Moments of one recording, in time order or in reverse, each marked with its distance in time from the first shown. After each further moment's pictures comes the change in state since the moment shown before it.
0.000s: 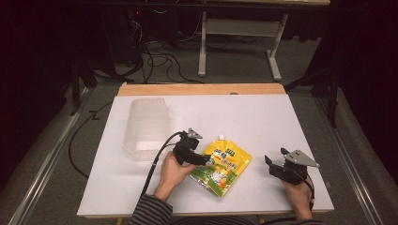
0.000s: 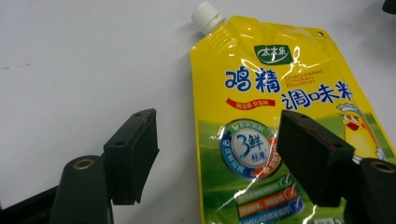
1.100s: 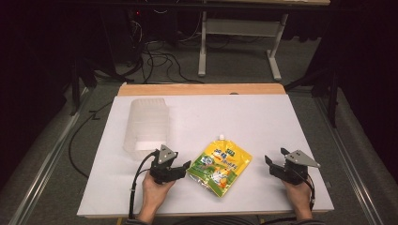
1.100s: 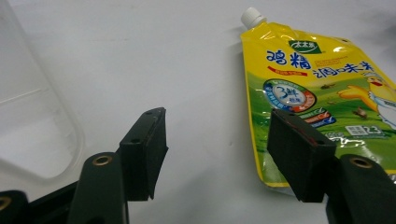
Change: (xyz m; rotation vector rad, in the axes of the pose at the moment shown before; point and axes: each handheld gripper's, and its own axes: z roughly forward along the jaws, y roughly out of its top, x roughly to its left) left arm 0.007 -0.079 -0.045 -0.247 0.139 -0.031; right arm -0.001 0.000 -0.001 -0.004 0.009 -0.004
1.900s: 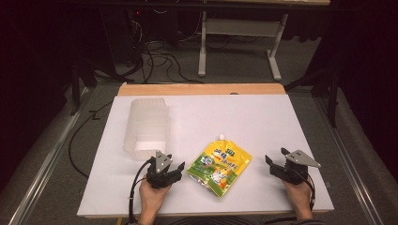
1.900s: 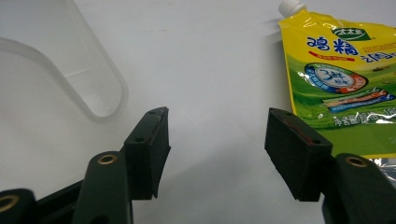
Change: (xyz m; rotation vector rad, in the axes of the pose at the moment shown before) left arm 0.003 -0.029 -0.001 -0.060 0.139 0.002; right arm -0.001 0.000 0.000 -0.006 -0.002 0.018
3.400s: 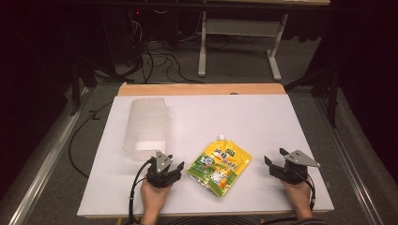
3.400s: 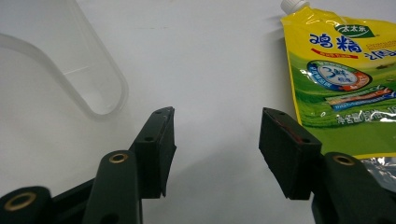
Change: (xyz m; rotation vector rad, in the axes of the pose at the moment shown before) left arm -0.002 -0.001 0.000 0.003 0.020 0.012; right arm 0.001 0.000 0.000 0.005 0.031 -0.018
